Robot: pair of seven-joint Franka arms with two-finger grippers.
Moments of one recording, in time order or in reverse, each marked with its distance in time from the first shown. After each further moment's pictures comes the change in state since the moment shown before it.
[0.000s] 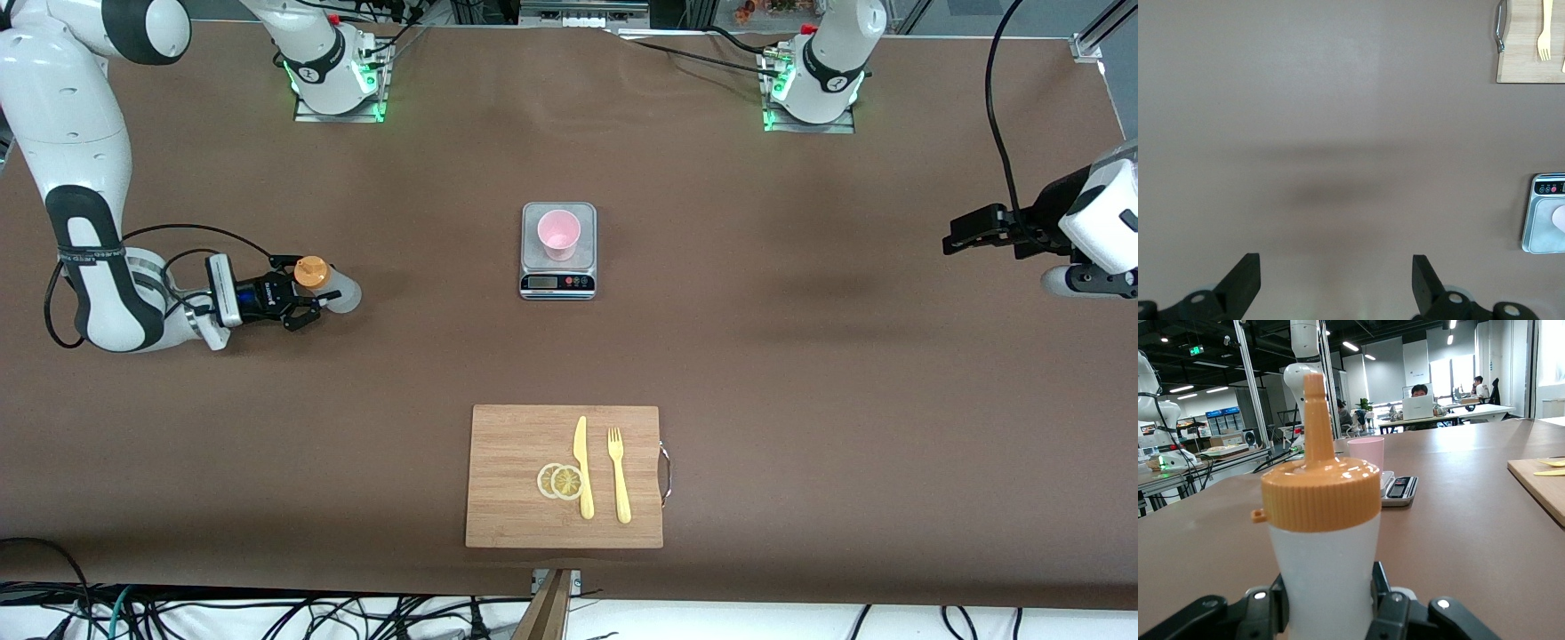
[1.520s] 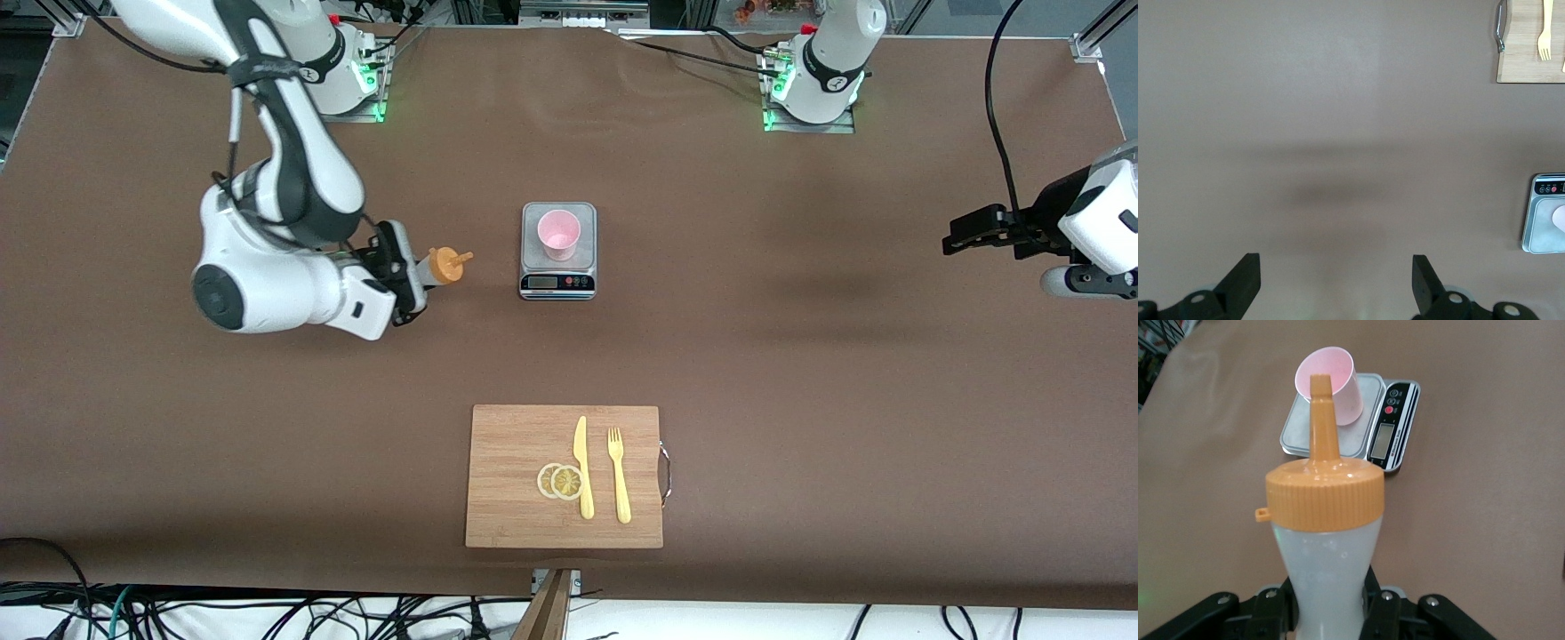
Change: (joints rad) left arm 0.000 0.001 0.000 0.000 0.000 0.000 0.000; right arm 0.557 -0.385 0.104 0.108 -0.593 0.423 0.978
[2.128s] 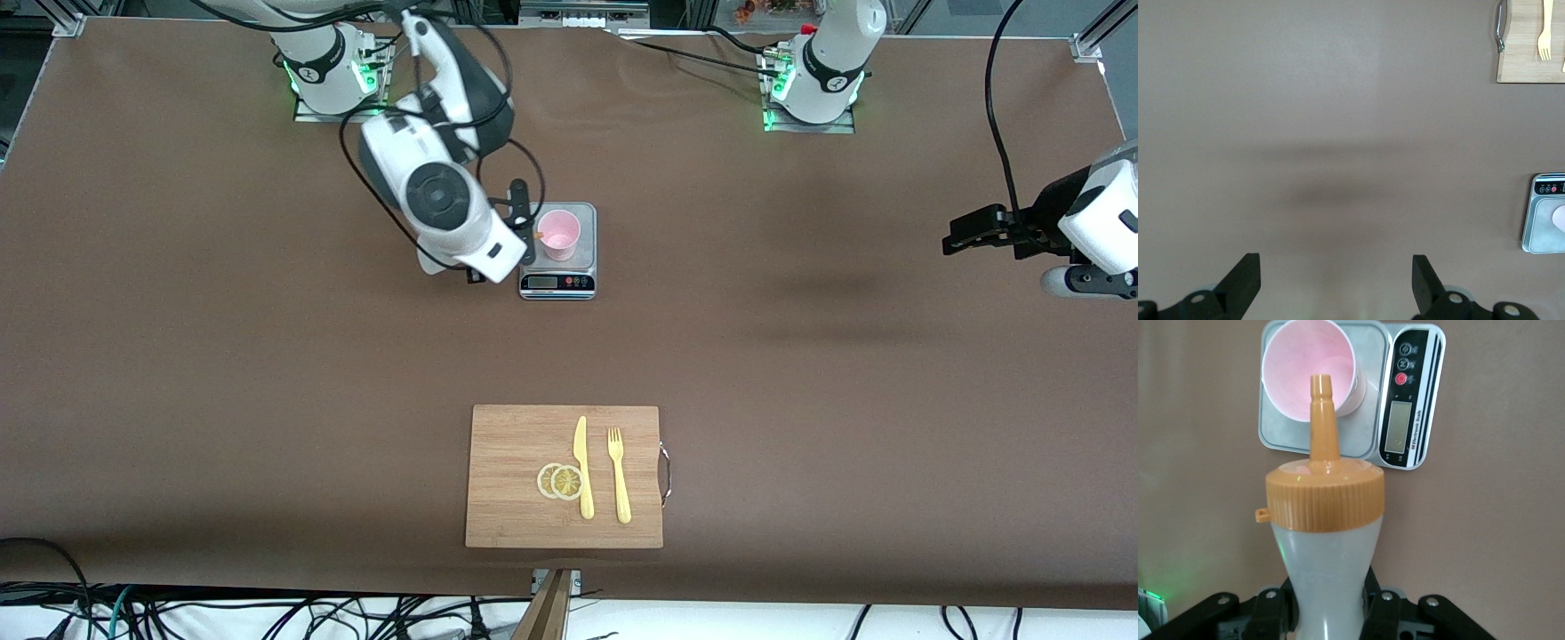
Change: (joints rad) left arm 0.000 0.000 0.000 0.000 0.000 0.000 0.000; right arm 0.304 -0.006 0.002 -0.014 -0.354 0.051 0.534
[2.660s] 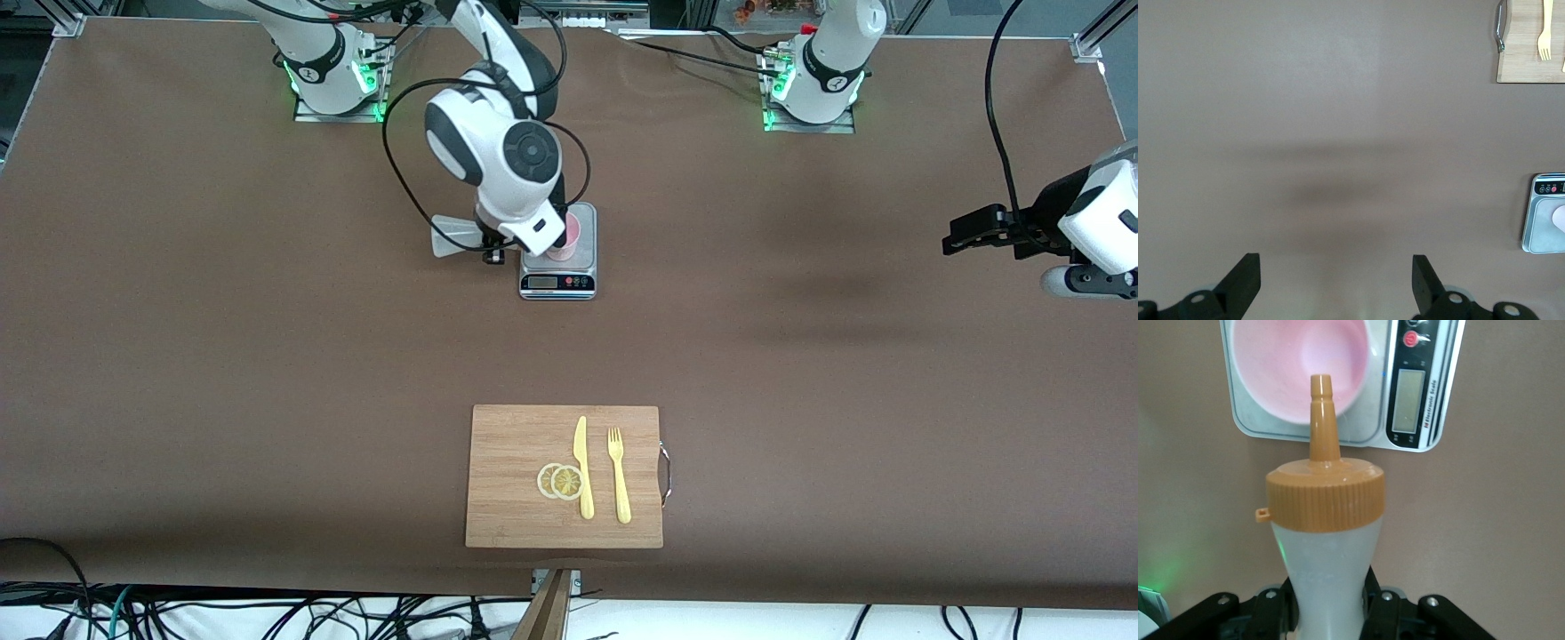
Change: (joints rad) left arm 0.000 0.000 0.000 0.000 0.000 0.000 0.000; right arm 0.125 0.019 0.000 -0.035 -0.200 0.001 0.239
